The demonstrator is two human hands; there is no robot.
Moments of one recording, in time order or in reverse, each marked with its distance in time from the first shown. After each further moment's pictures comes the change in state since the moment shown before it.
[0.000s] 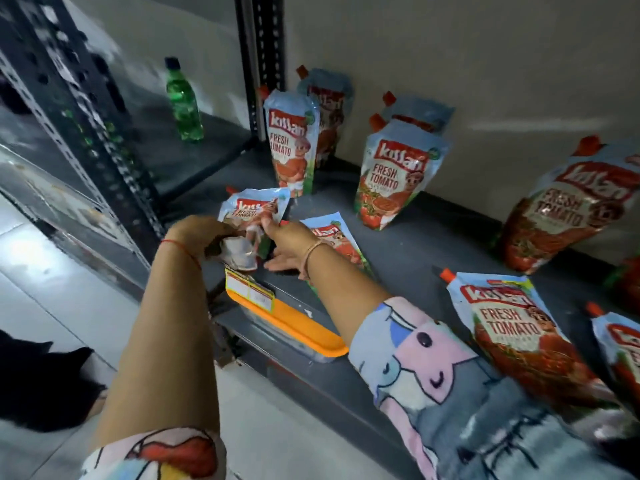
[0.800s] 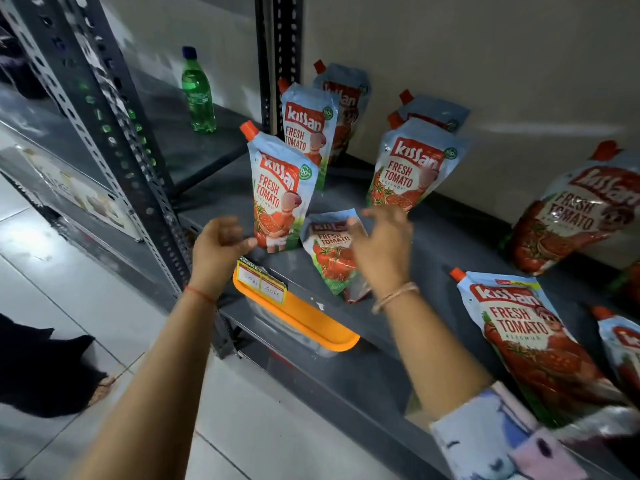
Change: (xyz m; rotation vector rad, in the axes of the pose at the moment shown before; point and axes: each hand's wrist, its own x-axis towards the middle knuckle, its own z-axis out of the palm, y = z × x) left_hand -0.023 -0.053 0.017 -0.257 0.153 0.384; right_hand -0.051 0.035 -0.062 -0.511 0.802 -0.559
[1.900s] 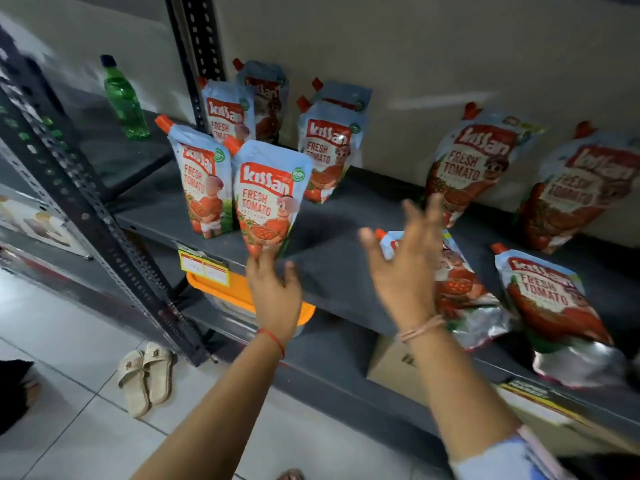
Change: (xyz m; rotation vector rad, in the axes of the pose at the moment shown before) left_hand -0.148 0.007 0.129 0.183 0.080 0.308; right_hand -0.084 0.070 -0.117 -0.076 0.271 -0.010
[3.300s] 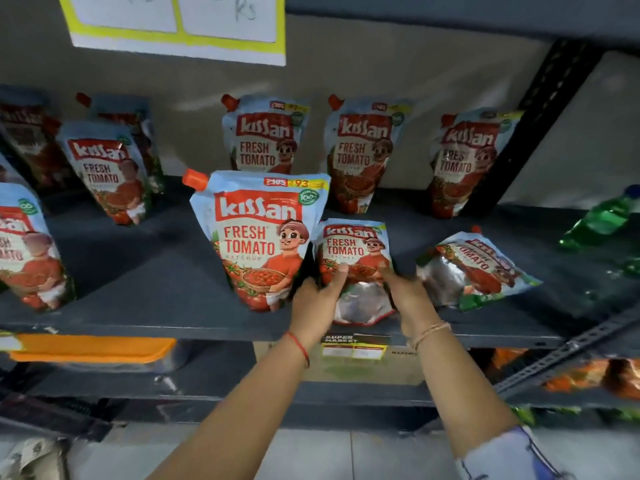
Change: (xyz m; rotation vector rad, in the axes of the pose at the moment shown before) left_hand -0.170 0.154 0.181 -0.240 -0.882 -0.300; right_hand -0.023 0.212 -0.187 0.644 0.048 0.994
